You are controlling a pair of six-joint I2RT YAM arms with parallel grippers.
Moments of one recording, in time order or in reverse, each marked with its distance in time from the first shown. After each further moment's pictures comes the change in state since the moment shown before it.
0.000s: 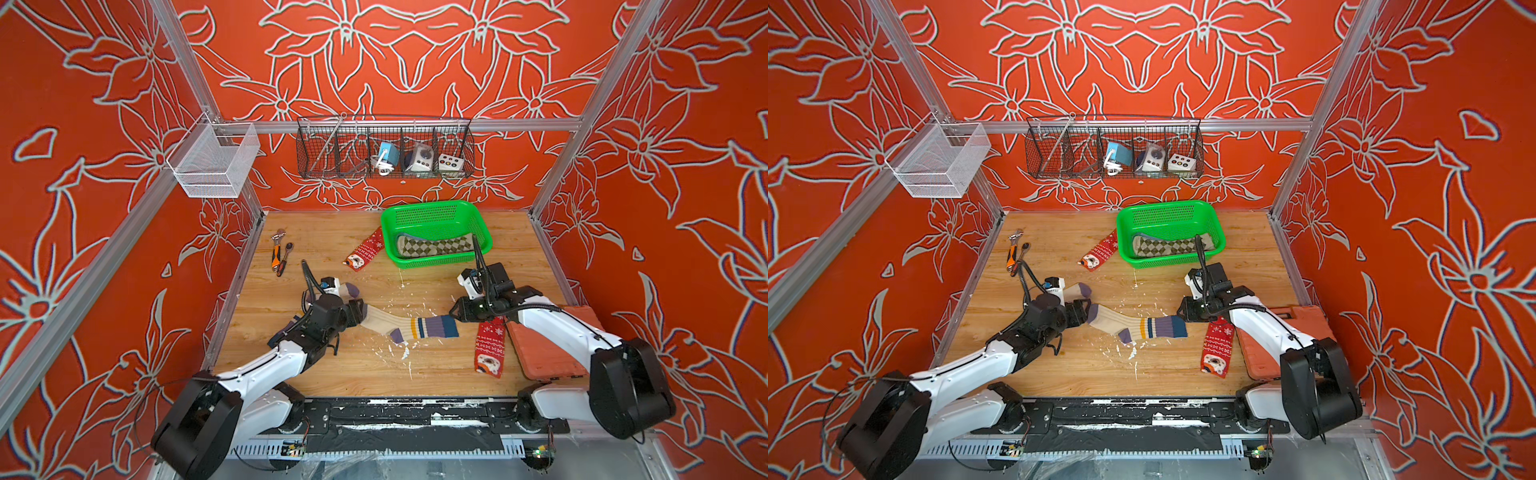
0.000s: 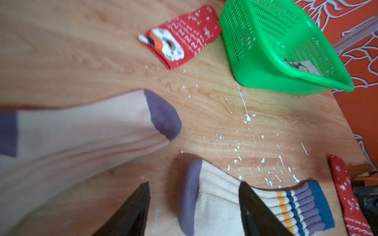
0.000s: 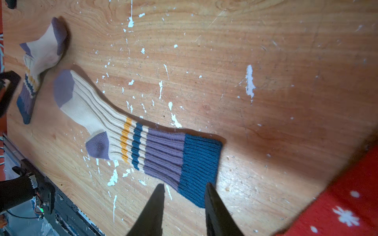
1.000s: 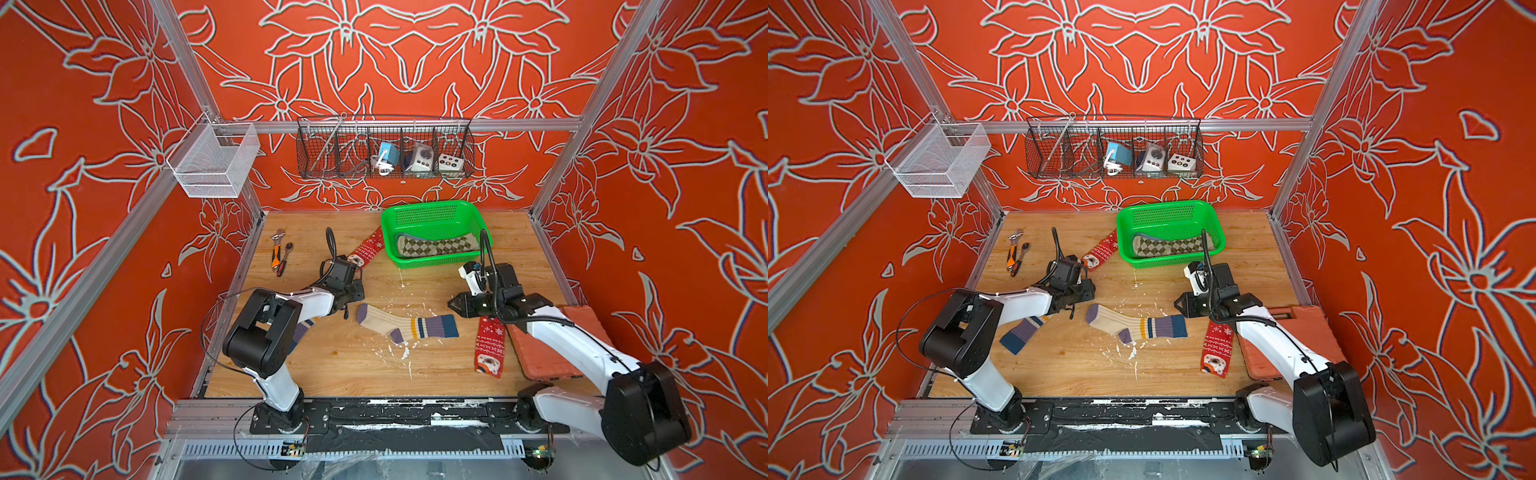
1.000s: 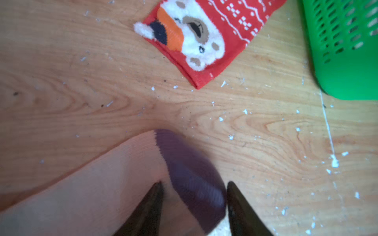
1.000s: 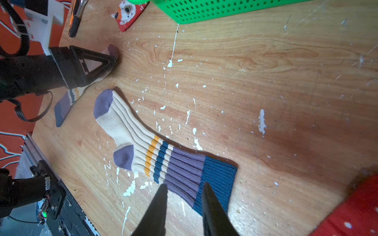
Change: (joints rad) left arm 0.091 0.639 0.438 -0.158 0.058 0.128; right arm 0.002 -0.125 -0.057 0.145 -0.038 -0.018
